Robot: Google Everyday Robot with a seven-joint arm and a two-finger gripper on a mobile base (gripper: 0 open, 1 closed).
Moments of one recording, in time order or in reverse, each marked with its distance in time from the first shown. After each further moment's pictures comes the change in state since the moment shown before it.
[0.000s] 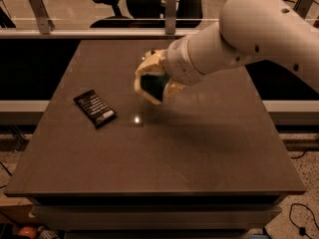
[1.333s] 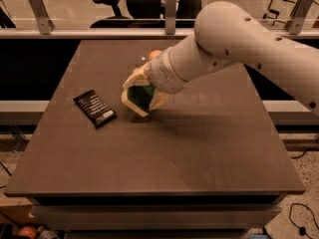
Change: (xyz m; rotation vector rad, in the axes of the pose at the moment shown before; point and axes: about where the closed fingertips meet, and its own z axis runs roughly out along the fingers) arm -0.021 0.006 0.050 -0.046 -0.145 0.110
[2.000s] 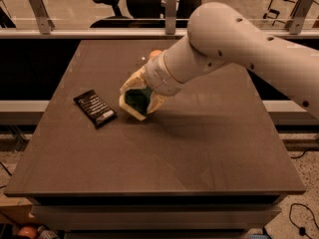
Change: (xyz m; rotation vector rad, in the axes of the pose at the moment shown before) arm -0.008 0.003 0.008 -0.040 -0.016 0.031
